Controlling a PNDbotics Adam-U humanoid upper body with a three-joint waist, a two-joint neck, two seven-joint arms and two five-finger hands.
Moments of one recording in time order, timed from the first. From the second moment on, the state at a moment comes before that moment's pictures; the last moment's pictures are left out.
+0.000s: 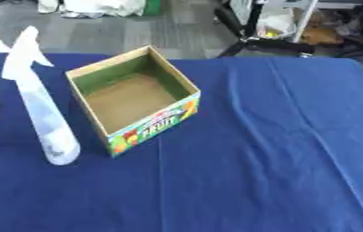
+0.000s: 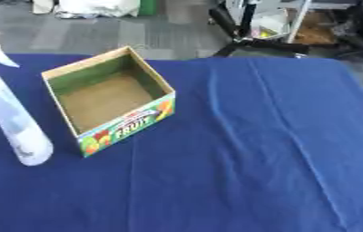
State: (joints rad) left arm -0.38 0.65 0.08 -1.43 0.34 -0.08 -0.67; right arm 0.02 -0.48 -0.22 -1.98 -0.47 -0.16 -0.11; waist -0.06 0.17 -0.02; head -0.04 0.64
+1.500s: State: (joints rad) left arm -0.62 0.49 0.01 -1.34 0.26 -0.09 -0.58; right arm 0.01 -0.44 -0.22 -1.98 -0.47 -0.13 -0.12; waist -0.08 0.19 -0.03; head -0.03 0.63
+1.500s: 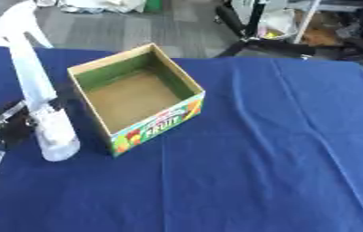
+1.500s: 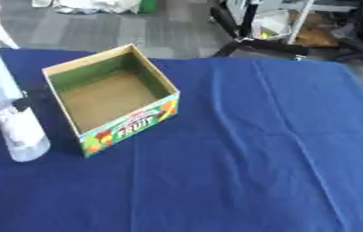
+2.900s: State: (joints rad) left arm -1.08 0.32 0.08 -0.75 -0.42 -0.50 -0.09; right arm -0.14 -0.44 -0.18 -1.98 -0.59 -0.08 -0.07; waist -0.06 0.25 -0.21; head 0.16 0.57
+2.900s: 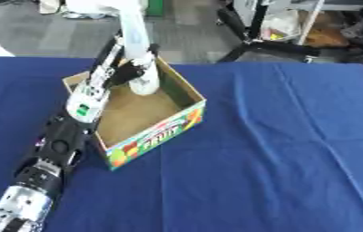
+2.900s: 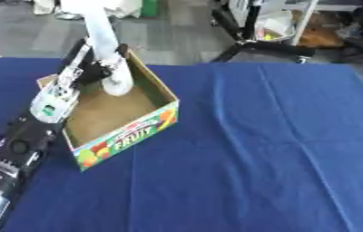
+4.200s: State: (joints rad) left arm -1.09 0.35 0.10 -0.80 -0.37 -0.47 -0.11; right arm -0.12 -0.44 -0.17 -1.98 -0.58 -0.08 -0.05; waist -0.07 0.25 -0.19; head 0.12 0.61
